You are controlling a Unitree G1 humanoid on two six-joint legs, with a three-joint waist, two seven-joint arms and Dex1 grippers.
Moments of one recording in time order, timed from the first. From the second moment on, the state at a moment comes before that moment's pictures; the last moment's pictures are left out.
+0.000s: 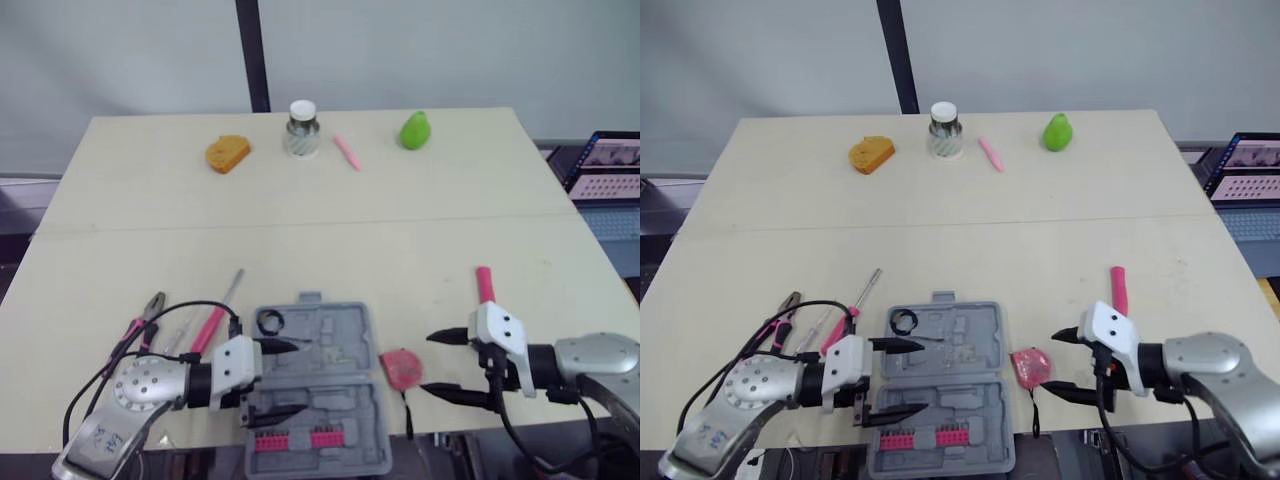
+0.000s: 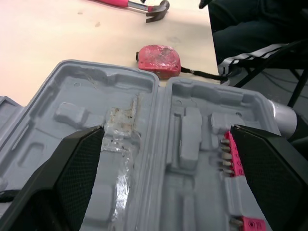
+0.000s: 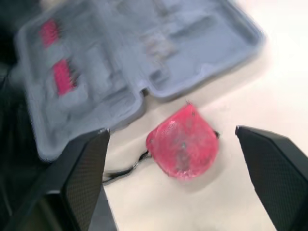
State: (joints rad) left arm 0.22 0.70 -0.10 -0.50 -0.27 0.14 -0.92; right arm 0.05 -0.98 -0.01 -0.35 0.38 0.33 1.24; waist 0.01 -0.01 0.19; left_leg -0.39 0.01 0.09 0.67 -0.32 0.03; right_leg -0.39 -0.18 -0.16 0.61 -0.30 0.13
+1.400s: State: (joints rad) left arm 0.29 0.65 -0.14 -0.49 -0.18 -0.06 -0.85; right arm -0.34 -0.76 0.31 0.37 0.02 -0.44 1.42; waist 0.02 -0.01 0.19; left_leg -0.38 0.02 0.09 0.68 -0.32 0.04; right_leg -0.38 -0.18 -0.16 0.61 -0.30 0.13
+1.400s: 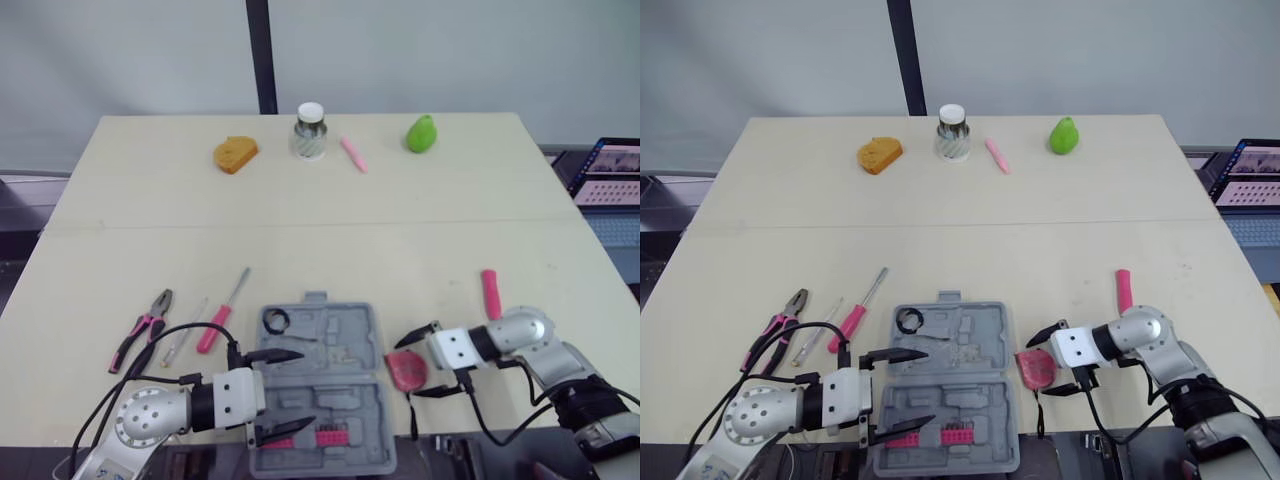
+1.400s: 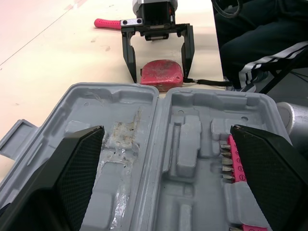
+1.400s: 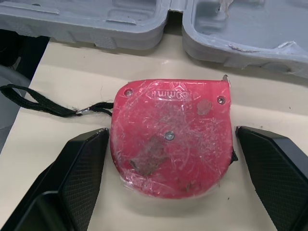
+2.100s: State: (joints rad) left arm 0.29 0.64 -0.14 -0.46 -0.16 -0.09 -0.84; right arm -0.35 -0.75 0.31 0.38 0.04 -0.41 1.43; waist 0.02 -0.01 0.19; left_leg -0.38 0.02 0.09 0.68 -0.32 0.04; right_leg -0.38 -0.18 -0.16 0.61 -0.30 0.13
